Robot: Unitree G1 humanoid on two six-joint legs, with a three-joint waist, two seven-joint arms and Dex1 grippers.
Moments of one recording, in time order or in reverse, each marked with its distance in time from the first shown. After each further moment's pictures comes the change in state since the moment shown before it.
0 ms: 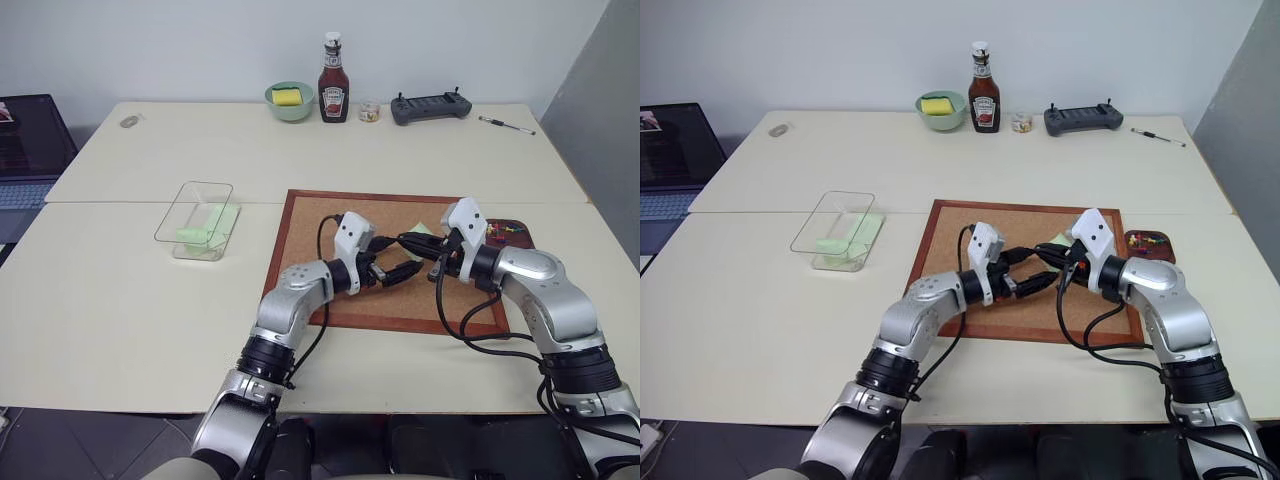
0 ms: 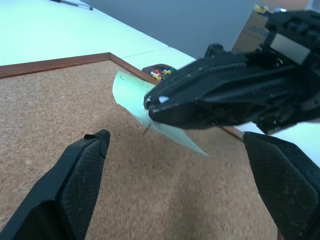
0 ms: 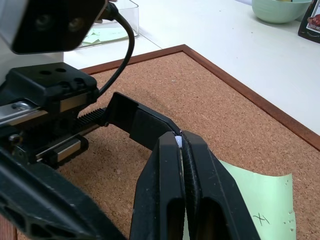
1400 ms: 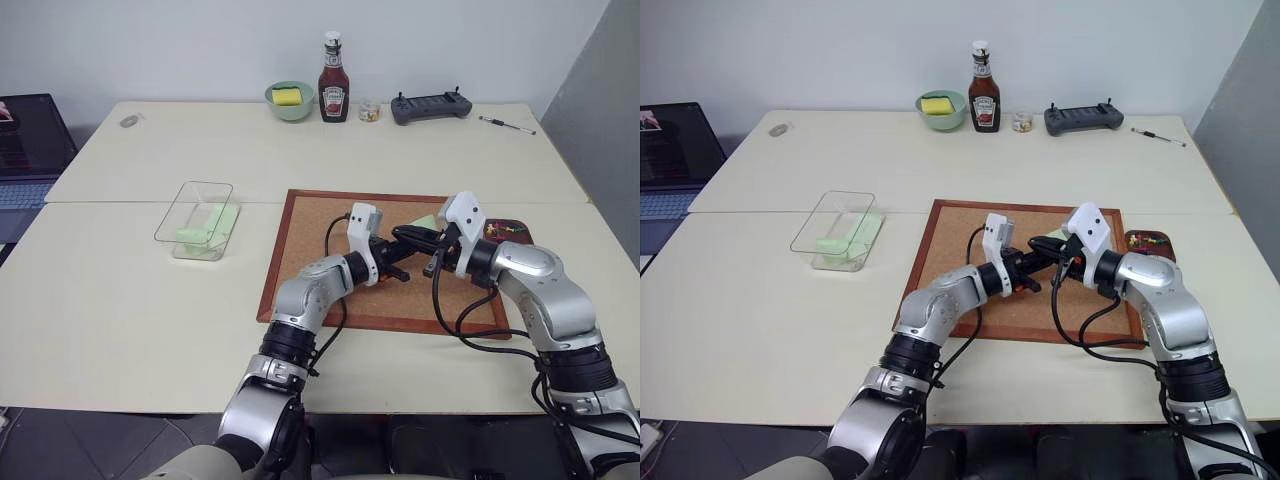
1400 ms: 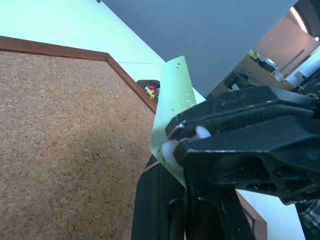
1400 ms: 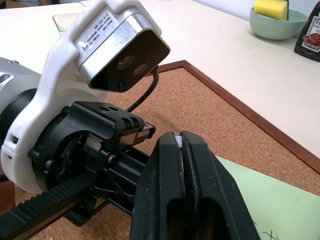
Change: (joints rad) left arm -0.080 -0.117 0.106 0.104 -0.110 0.146 0.085; right arm -0.017 0.022 -0.001 -0.039 0.001 0.015 -0.019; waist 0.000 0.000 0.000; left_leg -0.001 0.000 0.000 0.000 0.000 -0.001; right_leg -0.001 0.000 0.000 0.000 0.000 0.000
